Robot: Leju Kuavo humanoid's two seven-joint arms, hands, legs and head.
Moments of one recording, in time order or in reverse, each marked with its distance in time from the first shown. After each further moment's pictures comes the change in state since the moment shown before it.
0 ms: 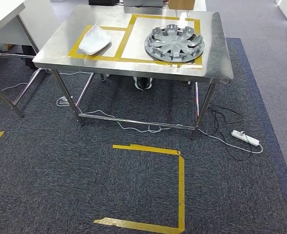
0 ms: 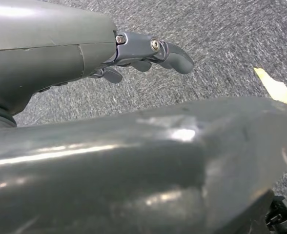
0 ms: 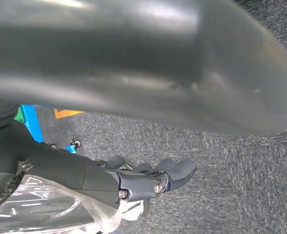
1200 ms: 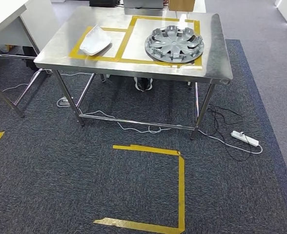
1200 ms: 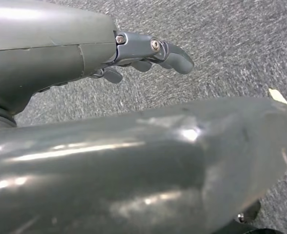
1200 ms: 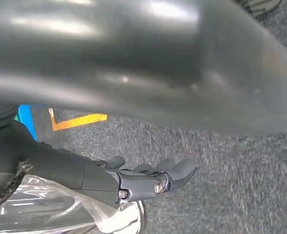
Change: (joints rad) left arm 0.010 0.045 0.039 0.000 0.070 0.024 -0.025; right arm 0.000 0.003 -0.029 0.002 0.007 0.076 -0.021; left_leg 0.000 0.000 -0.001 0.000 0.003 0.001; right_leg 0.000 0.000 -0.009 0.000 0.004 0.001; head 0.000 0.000
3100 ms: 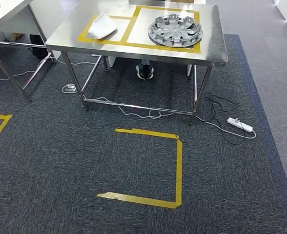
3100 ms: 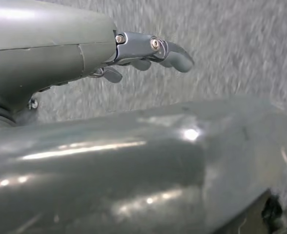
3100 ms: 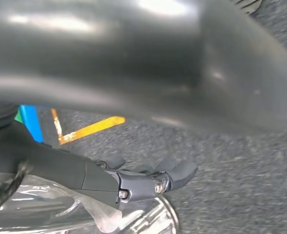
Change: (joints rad) left arm 0.014 -0.096 0.000 0.002 -0.018 0.027 0.046; right arm -0.060 0.014 -0.249 -0.125 0.046 0.153 -0.033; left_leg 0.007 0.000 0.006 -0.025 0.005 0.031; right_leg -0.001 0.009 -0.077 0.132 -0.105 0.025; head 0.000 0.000
